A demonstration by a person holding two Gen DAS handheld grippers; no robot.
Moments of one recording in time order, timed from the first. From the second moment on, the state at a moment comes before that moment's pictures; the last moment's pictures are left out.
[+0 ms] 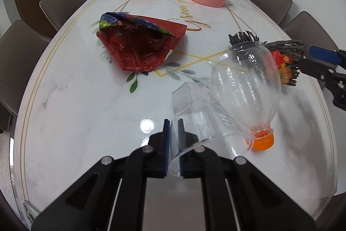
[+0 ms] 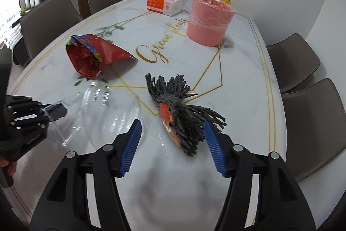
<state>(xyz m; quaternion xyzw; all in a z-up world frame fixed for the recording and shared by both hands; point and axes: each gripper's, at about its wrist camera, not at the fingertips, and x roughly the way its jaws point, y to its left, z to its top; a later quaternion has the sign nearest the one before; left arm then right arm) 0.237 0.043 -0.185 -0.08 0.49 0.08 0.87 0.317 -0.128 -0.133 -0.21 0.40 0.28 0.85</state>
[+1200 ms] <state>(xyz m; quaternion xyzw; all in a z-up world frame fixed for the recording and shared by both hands) 0.155 0.034 -0.118 -0.11 0.43 0.17 0.88 0.244 -0.143 -0.038 -0.23 0.31 0.43 0.82</state>
